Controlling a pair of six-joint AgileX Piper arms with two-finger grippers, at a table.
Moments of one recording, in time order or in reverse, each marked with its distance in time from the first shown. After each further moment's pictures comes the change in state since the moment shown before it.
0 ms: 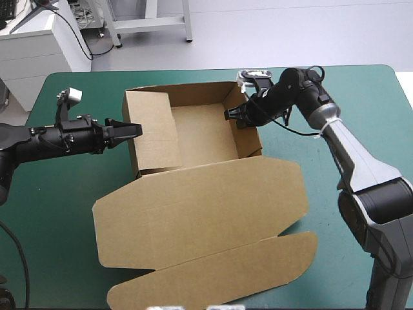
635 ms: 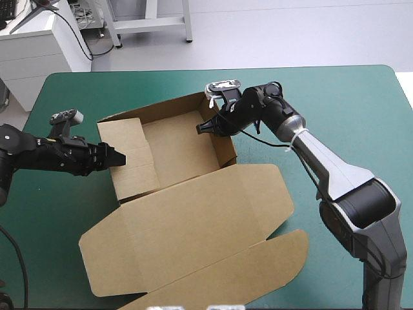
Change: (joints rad) left arm -0.023 -0.012 -0.001 0.487 0.005 -0.288; right arm 0.182 0.031 0.008 -0.132 -0.149 0.081
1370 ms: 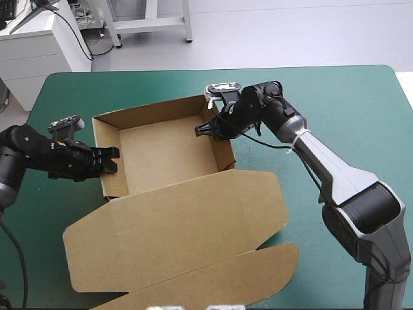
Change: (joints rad) left arm -0.089 0.001 0.000 0.223 -0.065 -0.299; right arm 0.020 -0.030 -0.009 -0.016 0.098 0.080
